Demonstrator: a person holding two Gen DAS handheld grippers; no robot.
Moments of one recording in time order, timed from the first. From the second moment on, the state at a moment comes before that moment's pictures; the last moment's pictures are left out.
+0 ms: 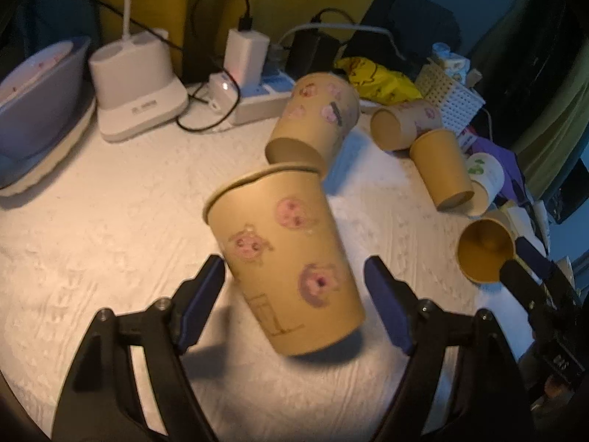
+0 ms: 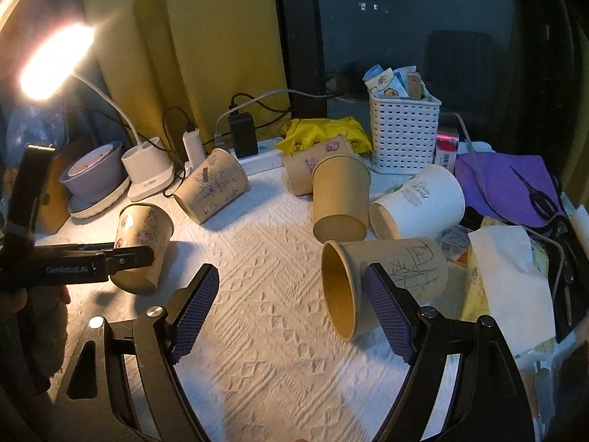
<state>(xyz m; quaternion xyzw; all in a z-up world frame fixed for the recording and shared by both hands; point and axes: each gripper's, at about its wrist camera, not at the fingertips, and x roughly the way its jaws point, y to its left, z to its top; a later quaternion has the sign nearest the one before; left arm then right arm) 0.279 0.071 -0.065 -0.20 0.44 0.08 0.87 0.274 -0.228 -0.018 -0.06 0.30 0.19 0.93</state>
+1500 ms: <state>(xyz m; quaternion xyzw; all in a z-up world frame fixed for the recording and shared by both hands) 0.025 -0.032 -0.049 -0.04 0.29 -0.02 0.96 0.071 -0.204 -0.015 0.02 0.33 0.26 0.91</state>
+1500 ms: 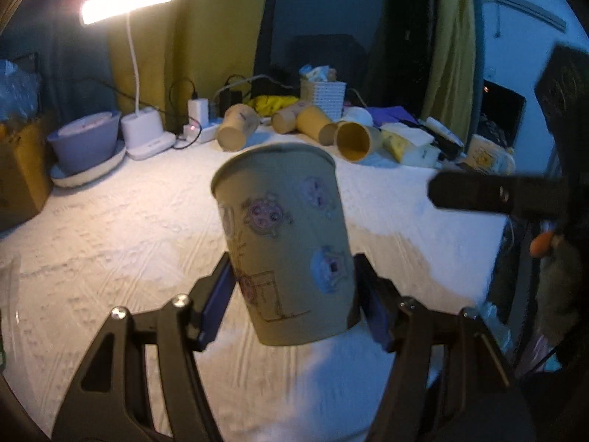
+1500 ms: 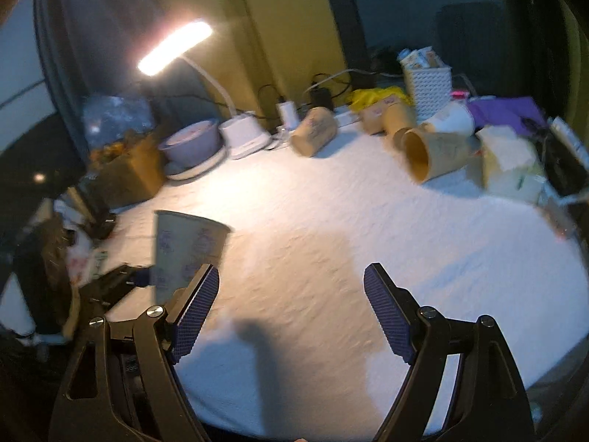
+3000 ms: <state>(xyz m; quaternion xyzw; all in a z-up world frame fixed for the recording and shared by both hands) -0.002 -0.058 -0.060 -0.02 0.24 -0.11 0.96 0.069 -0.176 -0.025 0.05 0.36 0.37 0.86</state>
